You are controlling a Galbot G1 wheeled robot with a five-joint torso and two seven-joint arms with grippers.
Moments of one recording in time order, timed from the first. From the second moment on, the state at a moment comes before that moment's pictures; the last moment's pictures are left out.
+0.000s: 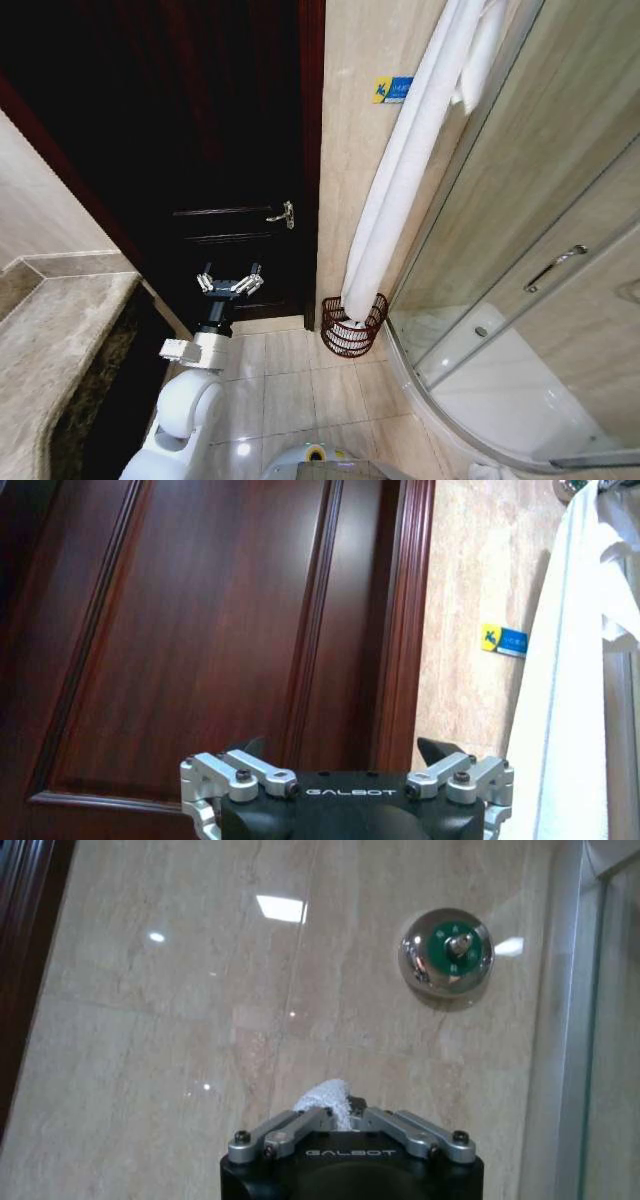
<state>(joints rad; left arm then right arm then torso) 1.43 -1.31 -0.46 -2.29 -0.32 -0.04 -0.08 -1.86 -0.95 2.02 0.72 1.52 -0.46 -0.06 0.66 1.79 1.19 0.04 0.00</state>
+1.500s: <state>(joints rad) 1.43 -1.31 -0.46 -2.29 -0.32 -0.04 -0.08 -1.84 -0.83 2.02 0.87 1.52 -0.49 -0.05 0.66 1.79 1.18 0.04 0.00</state>
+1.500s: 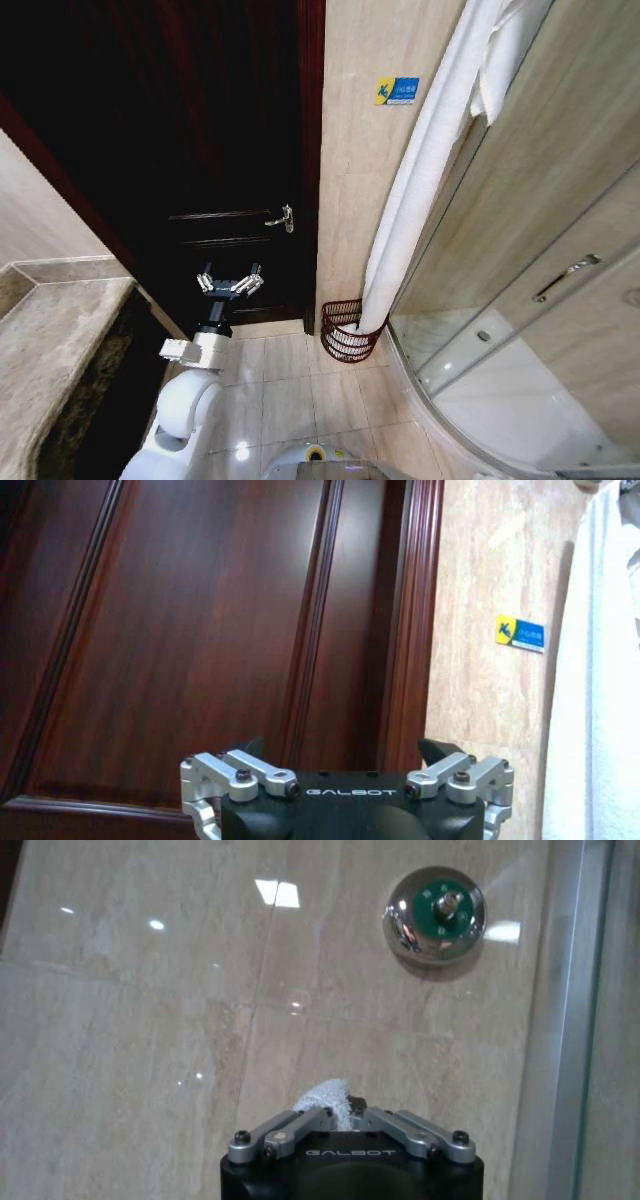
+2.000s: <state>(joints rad) 1.43 -1.31 -0.46 -2.29 -0.32 -0.04 -0.08 -1.84 -0.71 2.00 1.02 1.53 -0.53 -0.01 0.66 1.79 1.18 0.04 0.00</state>
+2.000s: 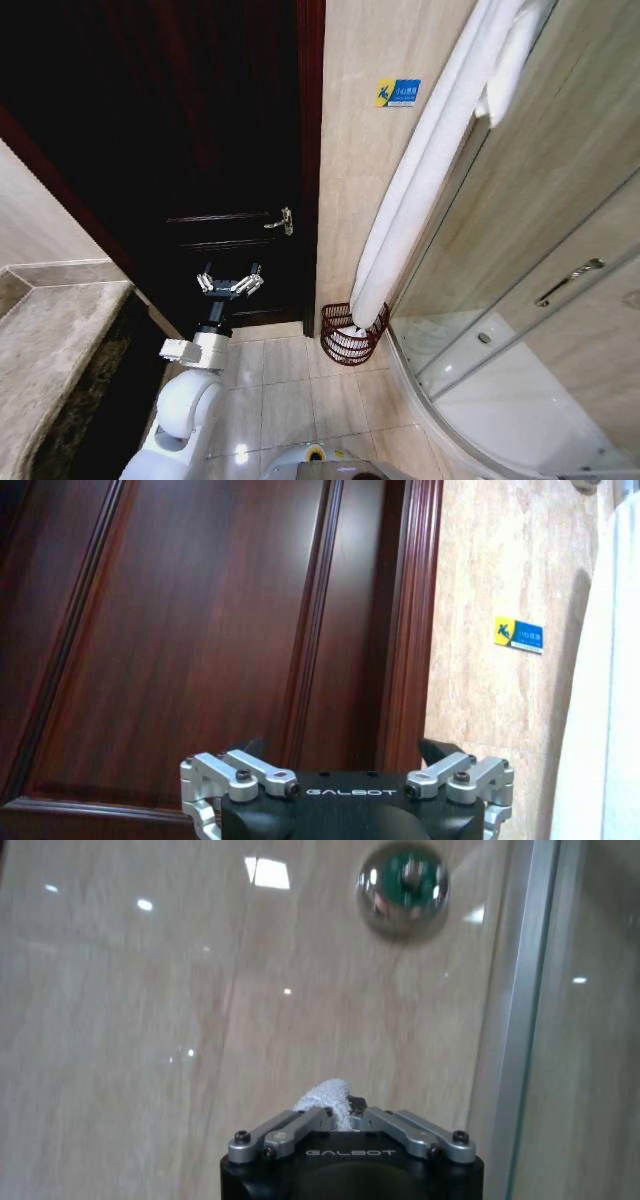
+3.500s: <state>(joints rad) 1.43 -1.31 -0.46 -2.29 -0.32 -0.04 -0.08 -2.07 -0.42 2.05 1.46 1.53 -0.44 0.05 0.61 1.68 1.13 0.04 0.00</state>
